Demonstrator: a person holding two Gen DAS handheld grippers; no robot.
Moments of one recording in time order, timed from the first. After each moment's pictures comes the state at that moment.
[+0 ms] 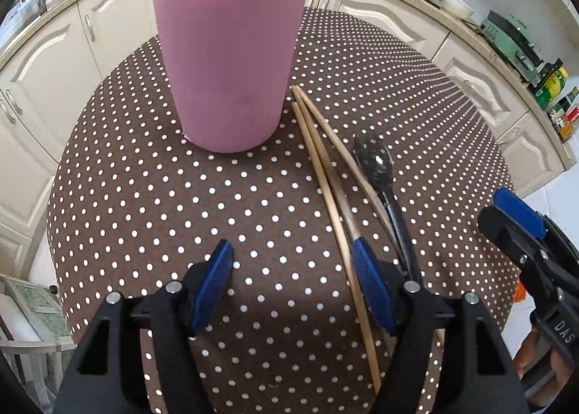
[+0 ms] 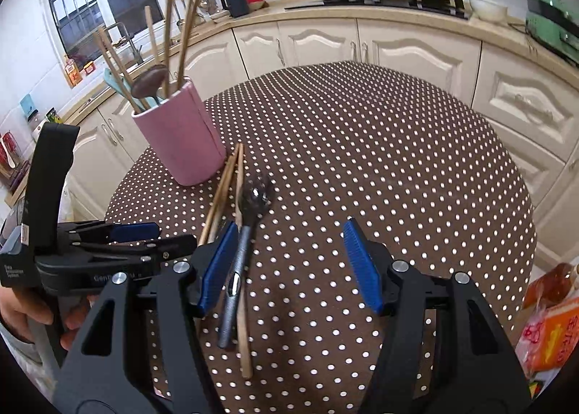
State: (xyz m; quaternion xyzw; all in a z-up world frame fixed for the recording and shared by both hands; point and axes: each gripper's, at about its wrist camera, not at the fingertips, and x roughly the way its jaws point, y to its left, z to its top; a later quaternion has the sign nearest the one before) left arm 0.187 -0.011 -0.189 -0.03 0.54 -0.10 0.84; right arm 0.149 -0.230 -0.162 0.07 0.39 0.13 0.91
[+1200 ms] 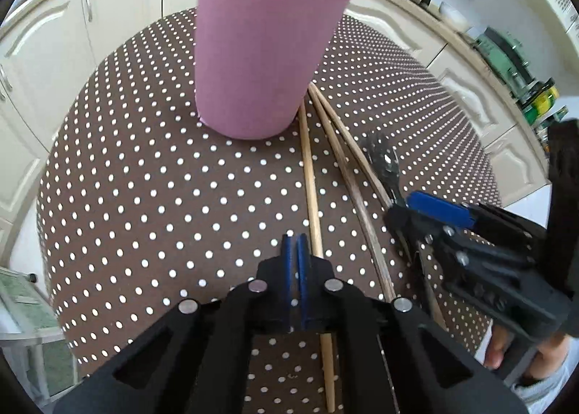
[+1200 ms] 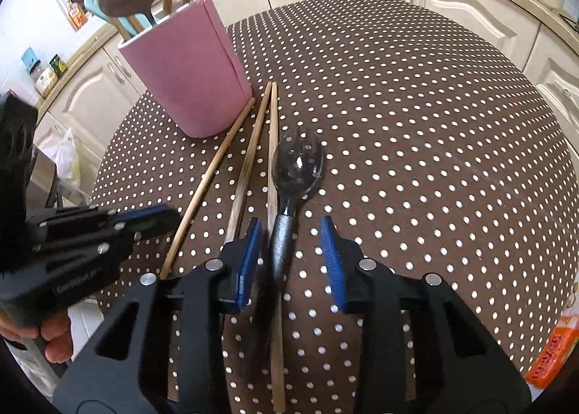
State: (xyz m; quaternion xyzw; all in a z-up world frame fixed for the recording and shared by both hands) left arm 0.192 0.015 -0.197 -0.09 0.54 -0.13 0.83; right arm 0.212 -0.164 -0.192 0.01 0.51 0.18 0.84
